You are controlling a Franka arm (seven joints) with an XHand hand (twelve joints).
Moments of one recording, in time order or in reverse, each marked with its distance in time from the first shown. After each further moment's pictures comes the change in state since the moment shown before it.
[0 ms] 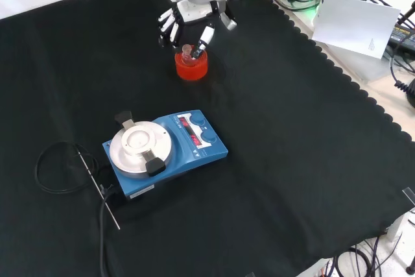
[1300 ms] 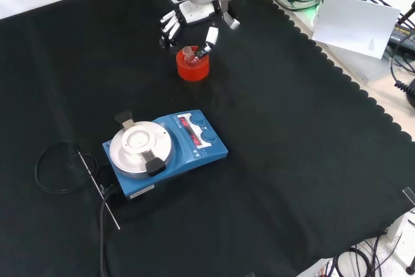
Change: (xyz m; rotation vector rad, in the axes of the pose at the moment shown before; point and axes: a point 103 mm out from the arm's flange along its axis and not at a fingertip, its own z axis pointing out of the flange) arm 0.008 -0.008 0.003 0.049 0.039 -0.016
